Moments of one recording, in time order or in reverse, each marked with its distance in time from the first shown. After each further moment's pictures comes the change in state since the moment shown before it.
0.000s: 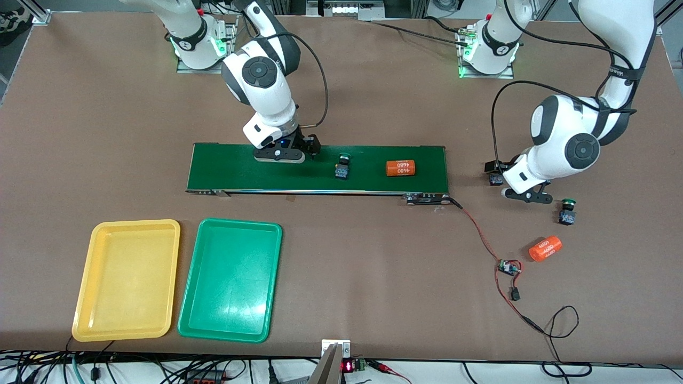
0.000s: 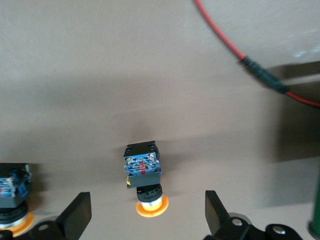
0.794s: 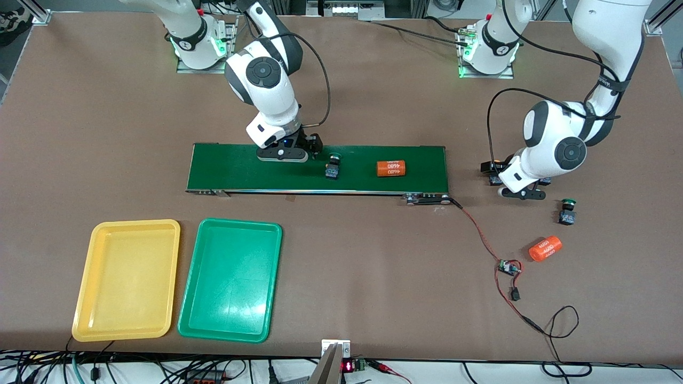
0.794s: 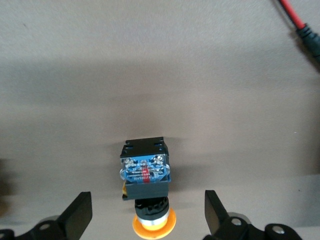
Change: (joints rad) left arm 0.014 0.070 0.001 -0.048 -0.001 0.081 -0.037; right arm 0.008 0.013 0.000 0.009 -0.001 0.000 0.000
